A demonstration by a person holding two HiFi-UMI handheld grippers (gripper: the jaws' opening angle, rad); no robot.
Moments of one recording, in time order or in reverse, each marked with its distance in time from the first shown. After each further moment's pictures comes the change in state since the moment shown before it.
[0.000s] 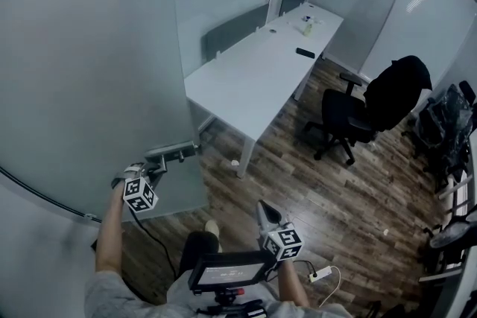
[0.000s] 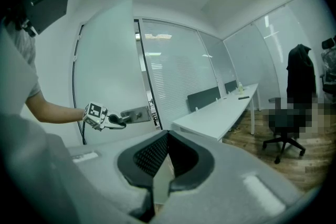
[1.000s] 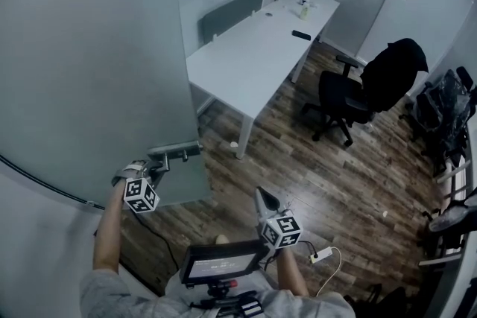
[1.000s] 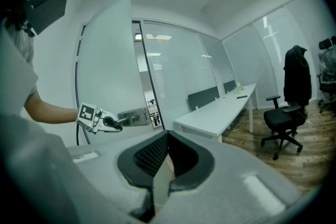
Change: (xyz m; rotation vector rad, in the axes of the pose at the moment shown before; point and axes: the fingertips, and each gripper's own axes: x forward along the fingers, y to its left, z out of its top) left arm -0.044 -0.058 0.018 0.086 -0.034 -0.032; right arm -0.032 0.025 -0.008 0.014 -0.001 -0.016
